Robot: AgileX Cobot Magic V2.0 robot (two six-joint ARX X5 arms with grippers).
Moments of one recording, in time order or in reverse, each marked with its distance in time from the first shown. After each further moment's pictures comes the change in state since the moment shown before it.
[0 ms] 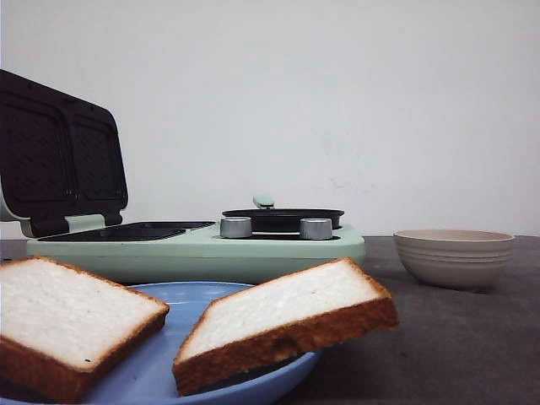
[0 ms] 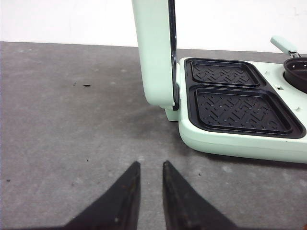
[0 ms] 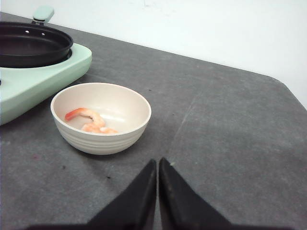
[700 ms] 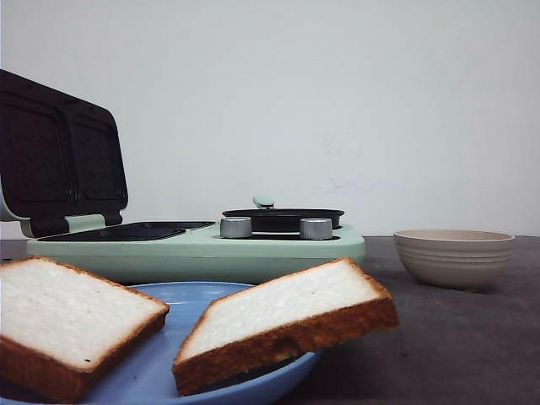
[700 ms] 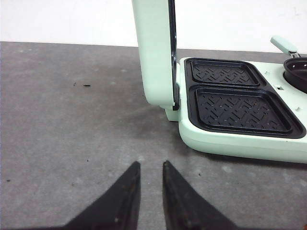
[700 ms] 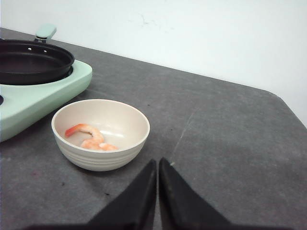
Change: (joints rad) left arm 0.000 0.000 0.000 0.000 0.000 0.000; right arm 0.000 0.000 0.000 0.054 -0.006 0.000
